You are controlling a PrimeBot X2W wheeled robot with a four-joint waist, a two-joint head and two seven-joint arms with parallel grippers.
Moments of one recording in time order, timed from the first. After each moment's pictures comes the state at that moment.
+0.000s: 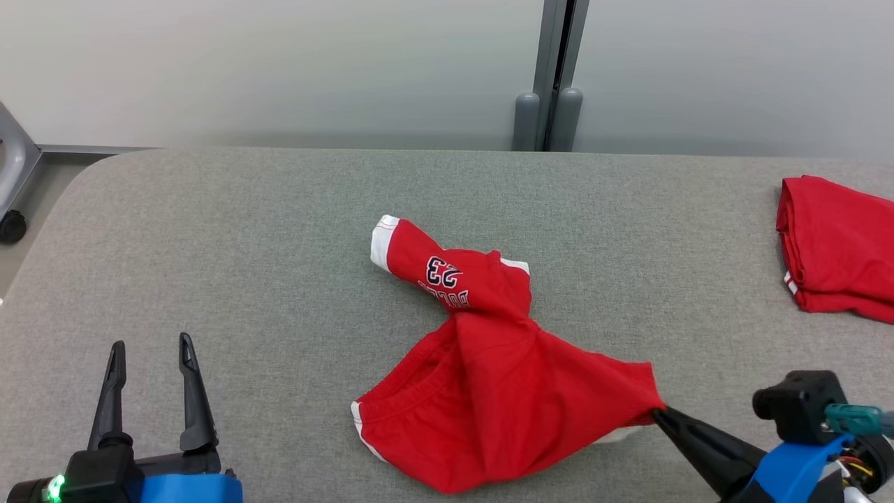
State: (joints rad) left arm 0.08 0.07 0.09 0.01 -0.04 0.00 -0.26; right arm 0.13 -0.40 0.18 -0.41 0.54 0.13 0.59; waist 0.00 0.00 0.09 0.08
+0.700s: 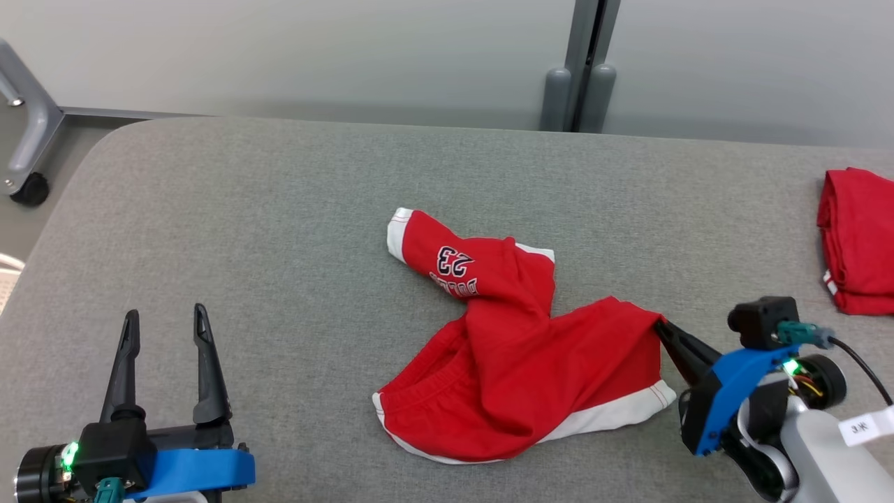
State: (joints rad) left arm 0.02 0.07 0.06 0.02 -0.03 -0.01 -0.26; right arm -0.28 -0.32 0.28 0.33 0.48 0.13 0.19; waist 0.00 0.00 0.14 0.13
